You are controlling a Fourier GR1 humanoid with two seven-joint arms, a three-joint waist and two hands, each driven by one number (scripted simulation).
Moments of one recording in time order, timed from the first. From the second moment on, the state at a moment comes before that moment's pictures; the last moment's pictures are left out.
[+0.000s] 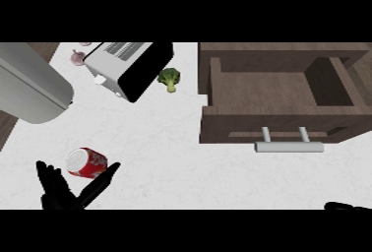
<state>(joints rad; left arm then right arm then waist) 0.22 0.00 -0.03 -1.48 0.23 0.82 -0.30 0.17 -0.11 -0.25 -2.19 -0.14 0.07 0.21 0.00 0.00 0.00</state>
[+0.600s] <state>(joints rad) 0.10 0.00 0.13 -1.17 0.39 0.68 -0.50 0.16 -0.10 -0.27 -2.23 -0.13 0.08 0.26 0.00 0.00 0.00</state>
